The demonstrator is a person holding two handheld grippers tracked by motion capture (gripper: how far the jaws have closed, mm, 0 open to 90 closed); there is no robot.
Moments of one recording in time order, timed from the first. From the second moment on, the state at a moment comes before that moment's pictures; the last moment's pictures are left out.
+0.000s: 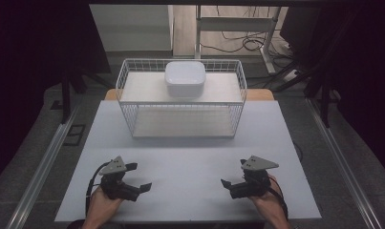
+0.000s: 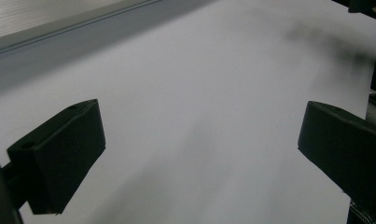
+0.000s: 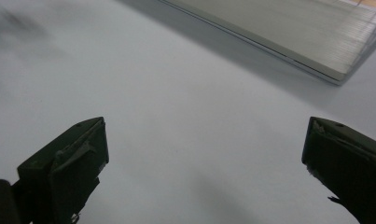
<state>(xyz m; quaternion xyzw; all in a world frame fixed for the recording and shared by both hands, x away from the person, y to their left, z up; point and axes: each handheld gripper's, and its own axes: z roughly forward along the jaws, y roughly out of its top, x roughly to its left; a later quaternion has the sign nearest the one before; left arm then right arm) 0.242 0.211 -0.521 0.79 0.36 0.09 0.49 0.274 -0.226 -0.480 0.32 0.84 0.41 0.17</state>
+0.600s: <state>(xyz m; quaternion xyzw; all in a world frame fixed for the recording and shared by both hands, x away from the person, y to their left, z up) 0.222 0.235 -0.533 0.79 0.40 0.09 0.45 0.249 -0.260 -0.496 0.36 0.83 0.39 0.18</state>
